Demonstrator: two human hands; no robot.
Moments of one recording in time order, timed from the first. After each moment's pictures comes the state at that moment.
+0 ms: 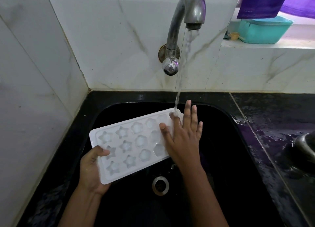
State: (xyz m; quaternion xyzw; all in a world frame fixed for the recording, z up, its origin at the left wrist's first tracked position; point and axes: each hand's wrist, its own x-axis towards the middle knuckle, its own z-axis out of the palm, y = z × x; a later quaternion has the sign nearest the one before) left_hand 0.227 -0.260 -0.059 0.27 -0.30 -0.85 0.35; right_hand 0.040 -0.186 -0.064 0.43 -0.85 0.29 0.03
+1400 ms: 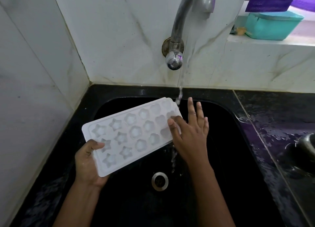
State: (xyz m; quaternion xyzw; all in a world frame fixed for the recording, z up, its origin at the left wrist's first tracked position) left_hand 0.229 -0.263 -0.066 0.26 -0.28 -0.83 0.40; right_hand 0.025 -0.179 -0.072 0.44 -0.84 0.32 0.05
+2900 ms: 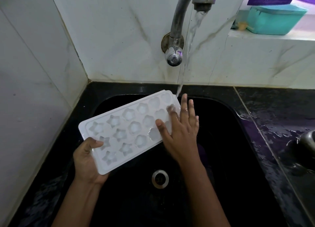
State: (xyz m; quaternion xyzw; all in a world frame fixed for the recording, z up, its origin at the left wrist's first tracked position) left_hand 0.226 -0.264 -0.067 0.26 -0.27 -0.83 0.41; right_hand 0.042 -0.186 -0.069 0.46 -0.82 0.33 0.02
